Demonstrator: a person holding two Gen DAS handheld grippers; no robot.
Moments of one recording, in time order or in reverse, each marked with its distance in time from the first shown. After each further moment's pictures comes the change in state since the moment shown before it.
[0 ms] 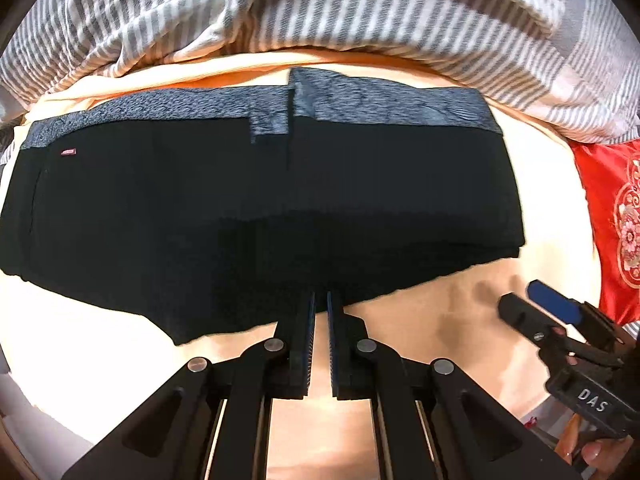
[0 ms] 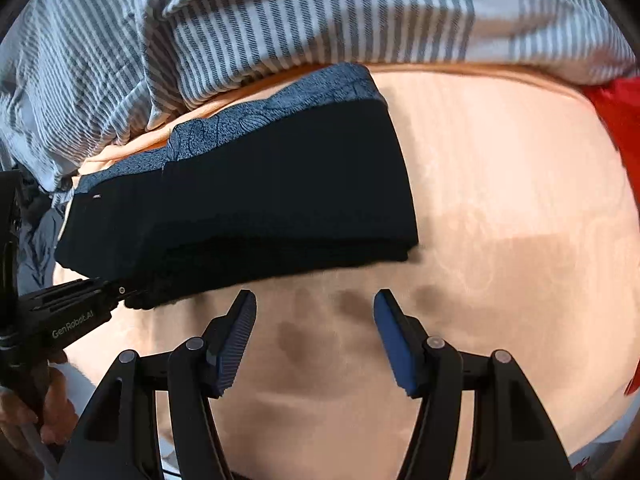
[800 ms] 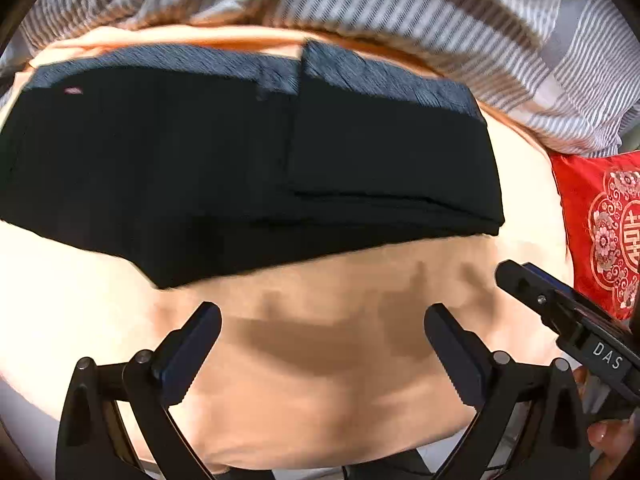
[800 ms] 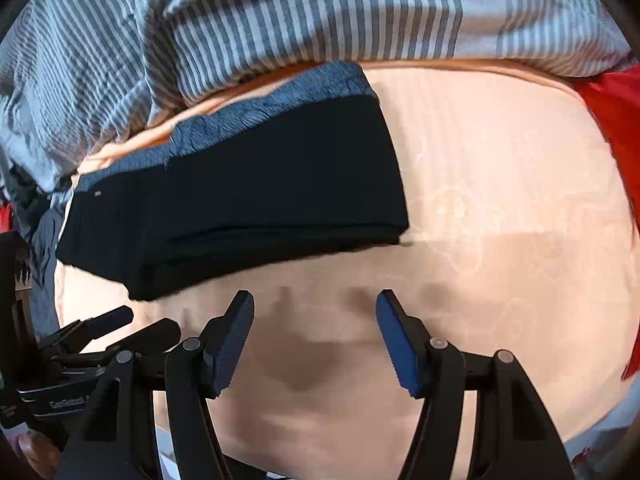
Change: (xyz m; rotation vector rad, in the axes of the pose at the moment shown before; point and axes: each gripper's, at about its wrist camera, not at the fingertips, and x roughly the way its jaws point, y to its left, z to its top) left arm 0.004 0.026 -0.029 -0.075 -0.018 -0.110; right arm -0.016 0.013 -0.007 0.021 0.000 -0.033
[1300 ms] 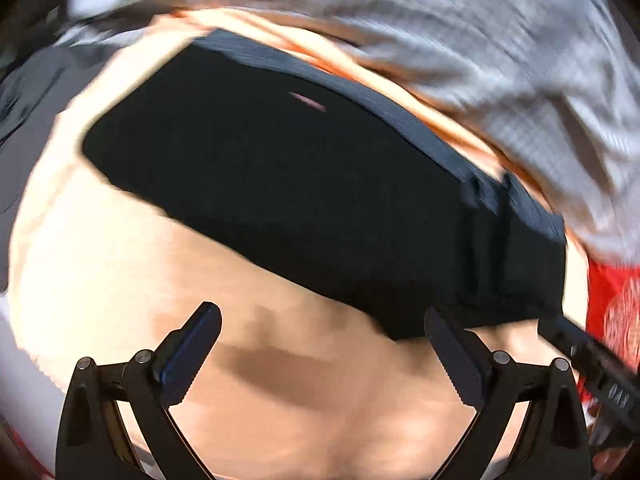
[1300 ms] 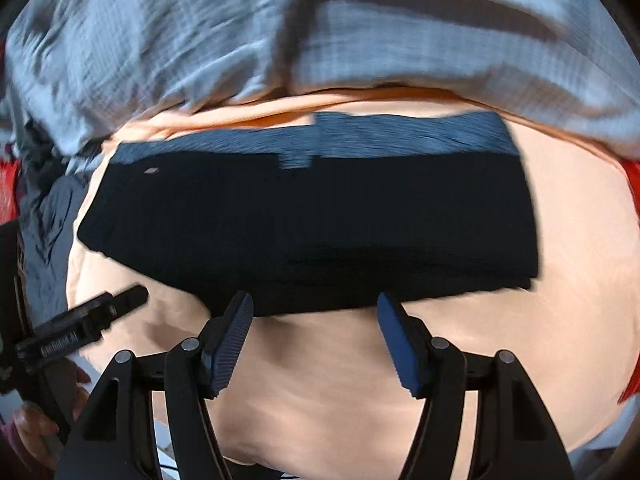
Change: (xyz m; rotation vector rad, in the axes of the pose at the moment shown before) left arm -0.051 0.187 0.012 -0.309 -0.141 0.073; right arm 0.022 0.145 0.013 -0.166 0.025 0.000
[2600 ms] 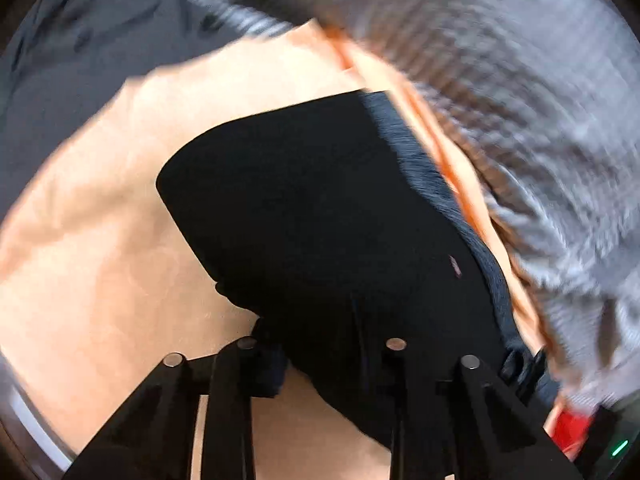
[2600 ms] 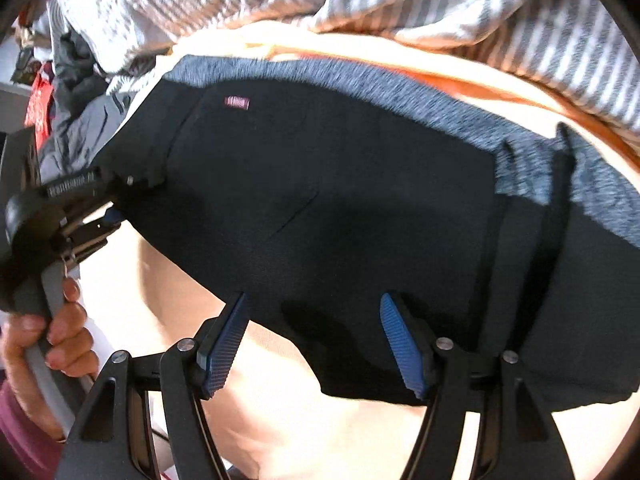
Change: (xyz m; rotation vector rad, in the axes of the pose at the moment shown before) left arm 0.016 0.086 0.063 -0.287 -0.169 0.005; right arm 0.095 0.100 0.036 -0.216 0.159 0.150
